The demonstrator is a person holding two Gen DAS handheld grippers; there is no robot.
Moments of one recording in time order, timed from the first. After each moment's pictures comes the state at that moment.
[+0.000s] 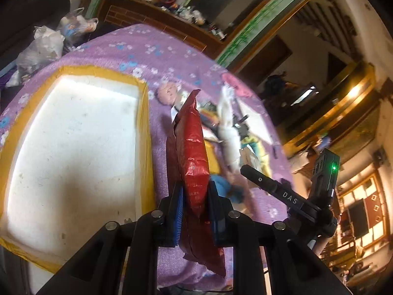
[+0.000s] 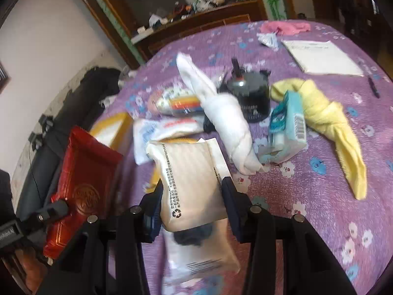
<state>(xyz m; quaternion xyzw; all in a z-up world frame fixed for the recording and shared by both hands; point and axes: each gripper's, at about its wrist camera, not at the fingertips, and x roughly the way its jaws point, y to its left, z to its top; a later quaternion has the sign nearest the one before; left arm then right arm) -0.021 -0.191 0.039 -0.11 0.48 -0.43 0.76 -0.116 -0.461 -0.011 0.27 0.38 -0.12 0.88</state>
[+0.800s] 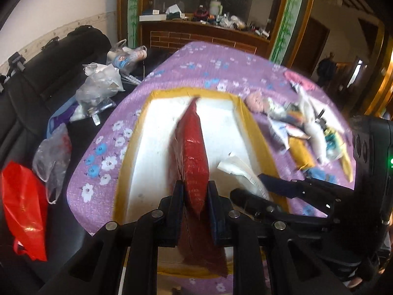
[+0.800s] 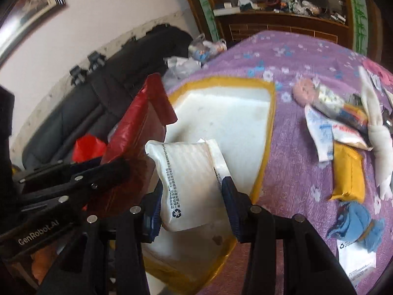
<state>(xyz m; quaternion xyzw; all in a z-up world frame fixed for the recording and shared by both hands) -0.004 -0.123 0.032 0.07 0.44 -0.26 0.86 -0.028 -0.278 -0.025 0.13 0.44 0.06 0.89</state>
